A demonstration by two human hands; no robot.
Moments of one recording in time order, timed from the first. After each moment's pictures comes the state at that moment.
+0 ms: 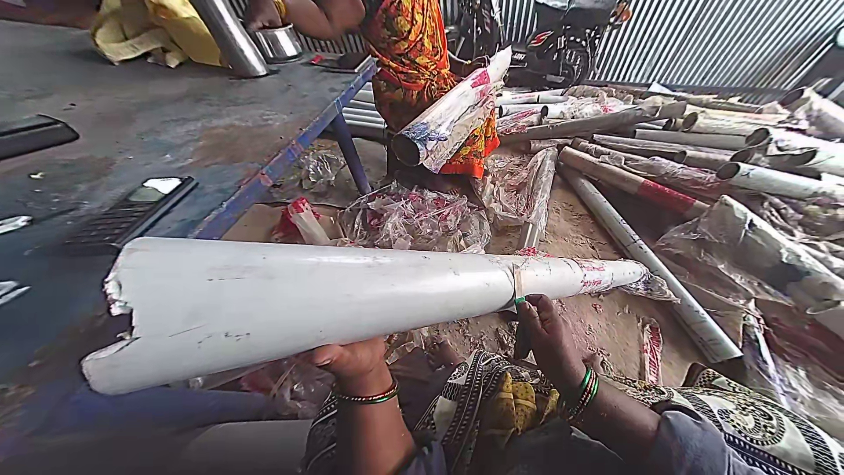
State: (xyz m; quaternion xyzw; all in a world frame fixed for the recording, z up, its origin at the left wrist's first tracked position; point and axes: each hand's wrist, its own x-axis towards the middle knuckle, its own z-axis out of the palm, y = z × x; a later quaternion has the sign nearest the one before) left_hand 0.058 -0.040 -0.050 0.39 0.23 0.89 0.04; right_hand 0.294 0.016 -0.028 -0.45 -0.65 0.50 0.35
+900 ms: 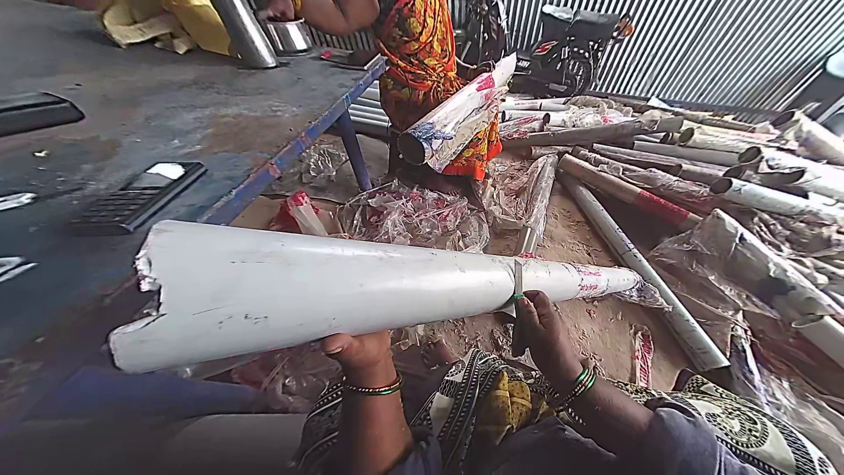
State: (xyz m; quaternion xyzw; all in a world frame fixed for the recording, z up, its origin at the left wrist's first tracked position) left_hand 0.063 -0.036 -0.052 0.36 0.23 0.90 0.02; right_hand 0.286 0.014 -0.019 -0.44 -0.64 0.52 0.36
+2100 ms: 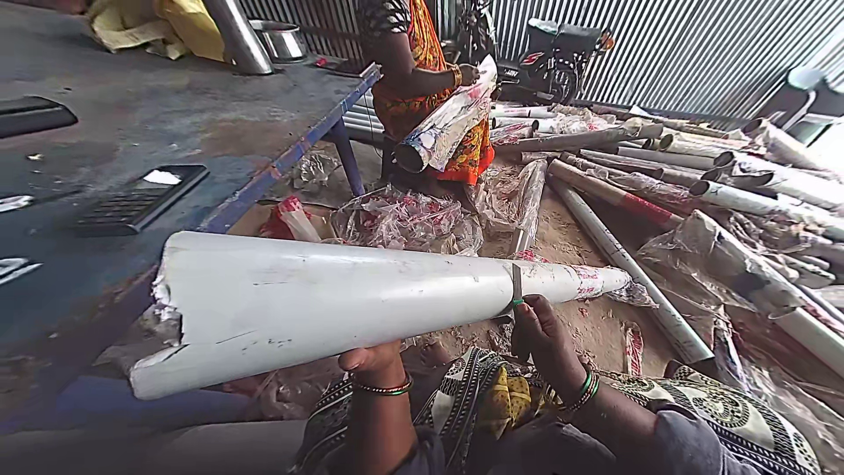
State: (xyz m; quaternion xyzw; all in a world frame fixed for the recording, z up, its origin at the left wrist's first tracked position) left_hand 0.080 -0.043 -0.044 0.43 0.16 0.89 0.02; right_hand 0.293 -0.005 -0.017 -0.40 -0.67 0.50 0.38
